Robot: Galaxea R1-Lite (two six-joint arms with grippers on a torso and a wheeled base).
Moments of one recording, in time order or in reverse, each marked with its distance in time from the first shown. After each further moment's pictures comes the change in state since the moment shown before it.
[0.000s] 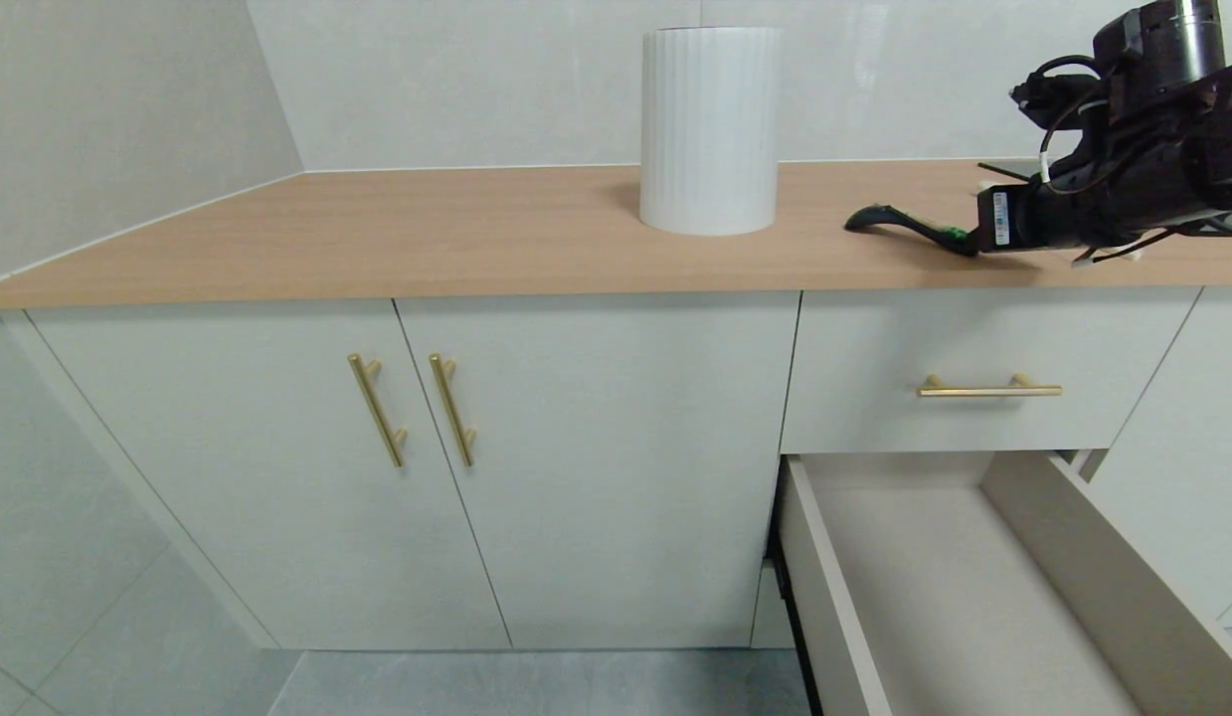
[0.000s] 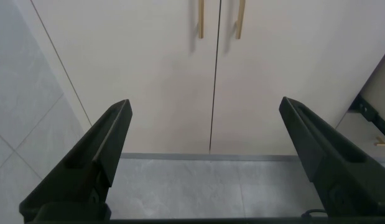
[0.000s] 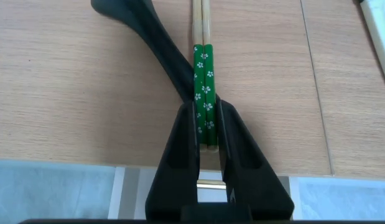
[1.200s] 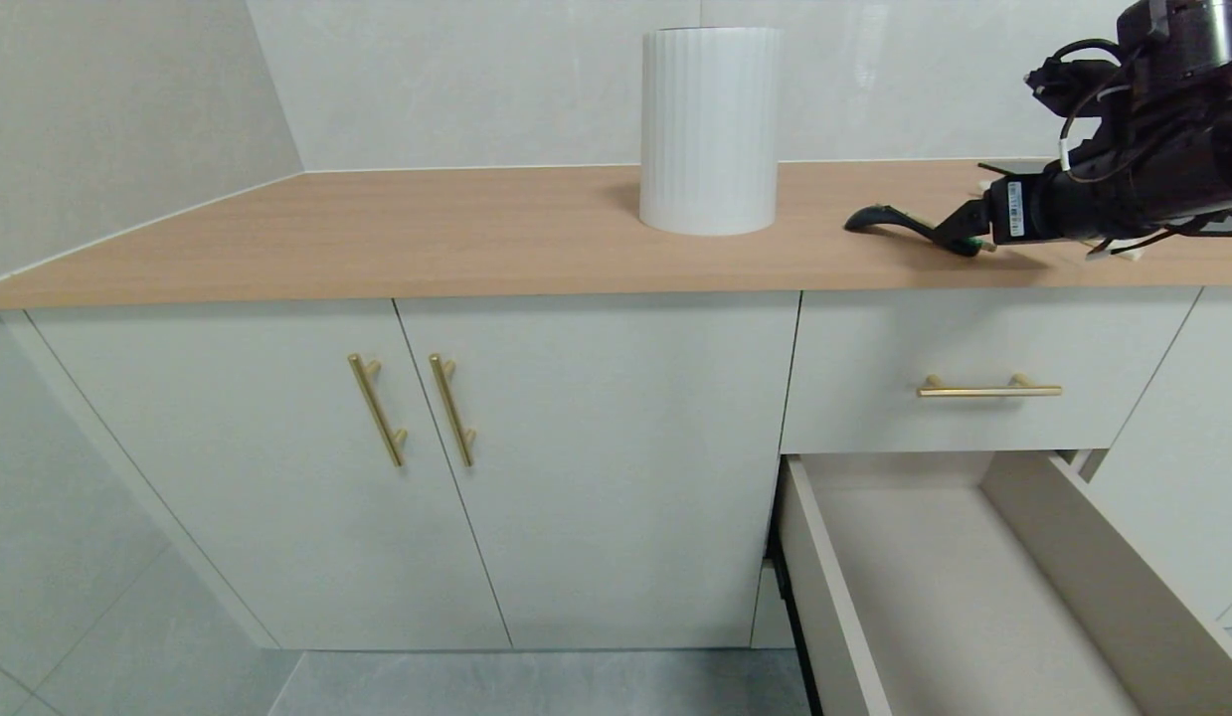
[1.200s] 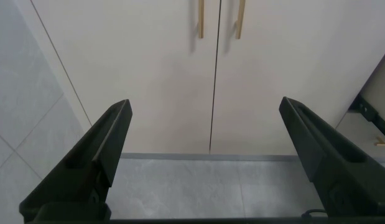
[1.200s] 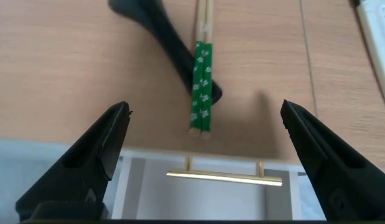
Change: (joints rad) left arm 0.000 0.000 0.000 0.000 0.000 0.000; right arm -0.005 -0.026 0.000 0.019 0.019 -0.009
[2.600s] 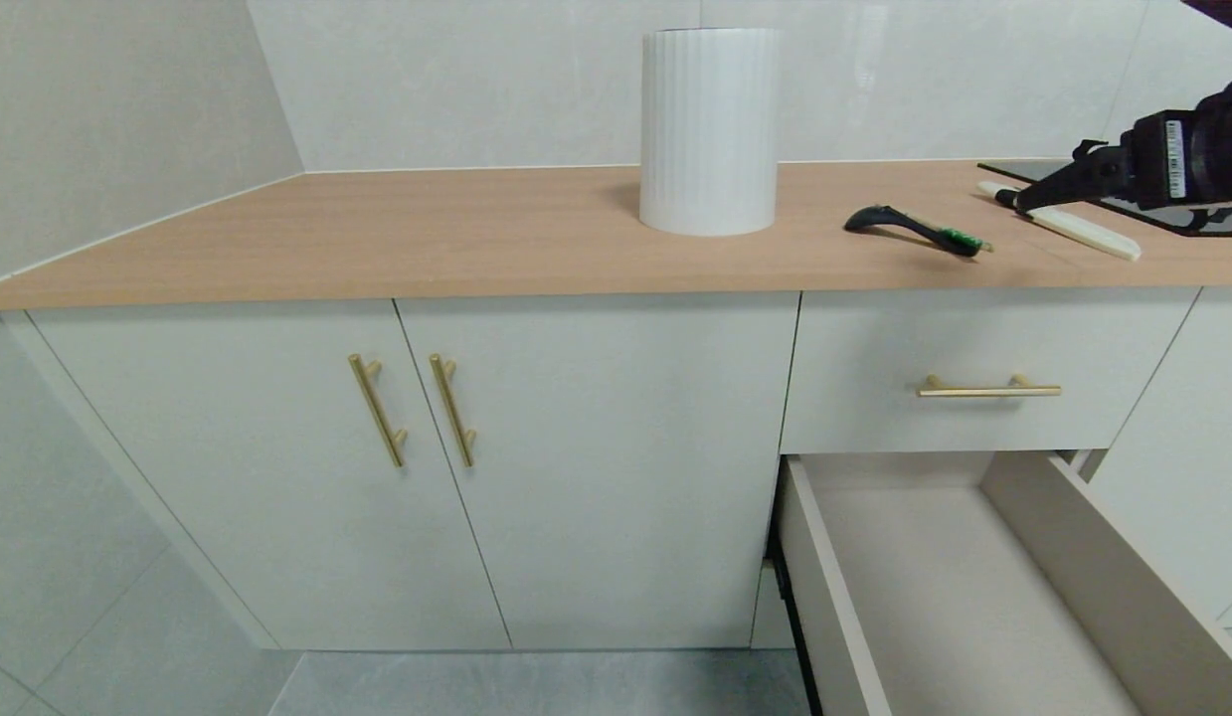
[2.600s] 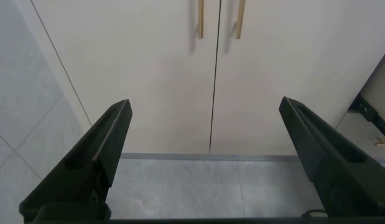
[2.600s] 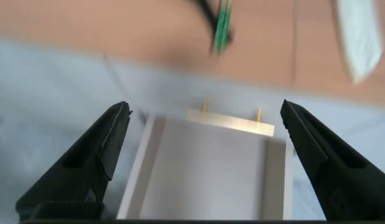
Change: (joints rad) left arm 0.000 0.000 0.000 0.000 0.000 0.000; right arm 0.001 -0.270 0.126 0.105 0.124 -0.041
